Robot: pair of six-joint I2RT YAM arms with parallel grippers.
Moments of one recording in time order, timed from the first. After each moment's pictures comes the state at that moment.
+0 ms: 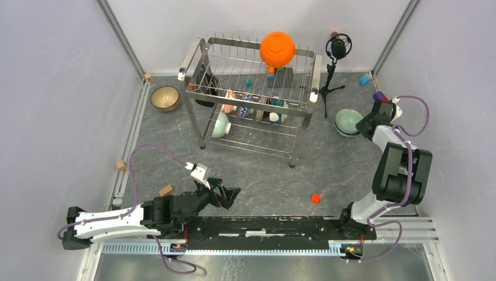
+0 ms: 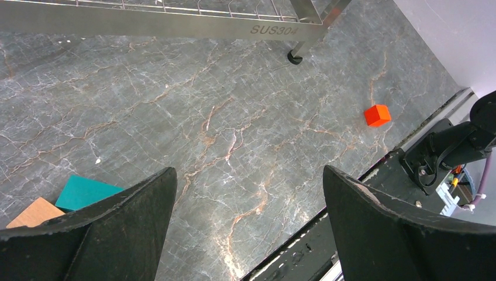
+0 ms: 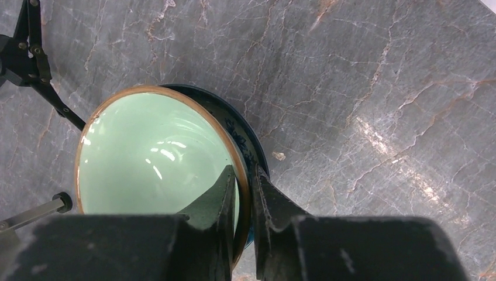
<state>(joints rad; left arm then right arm) -1.39 0.29 0.21 -0.23 -0.68 -0.63 -0.30 1.60 0.93 -0.12 0.10 0.58</state>
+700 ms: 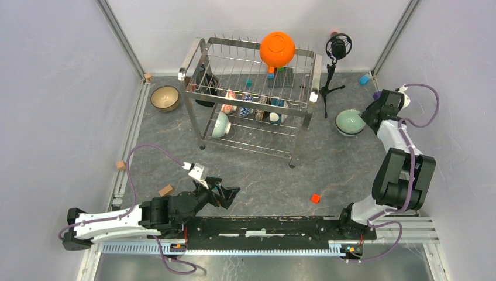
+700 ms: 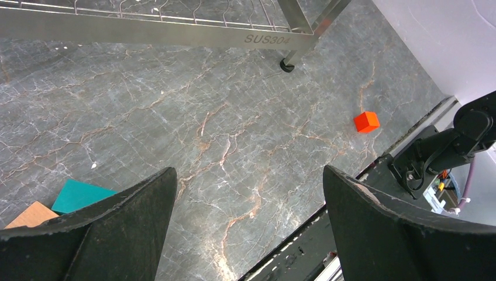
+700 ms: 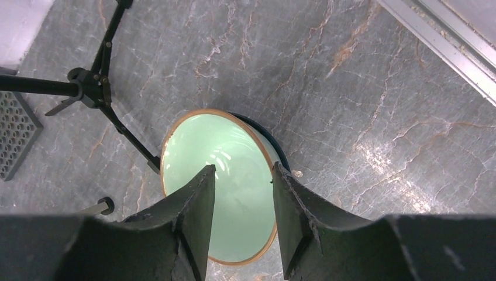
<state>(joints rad) -1.39 0.25 0.21 -0.23 -0.68 -0.64 -0.30 1.56 1.04 -0.19 0.10 0.55</state>
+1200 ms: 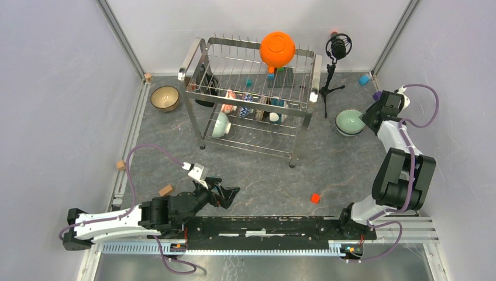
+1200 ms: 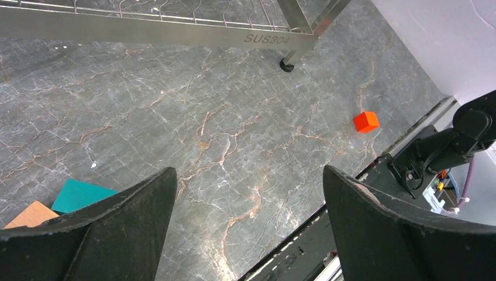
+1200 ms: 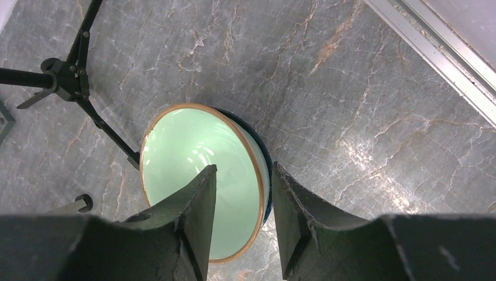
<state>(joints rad) -1.39 0.24 0.21 -0.23 -0.68 -0.64 -0.32 1.55 1.04 -0.21 0.12 0.51</state>
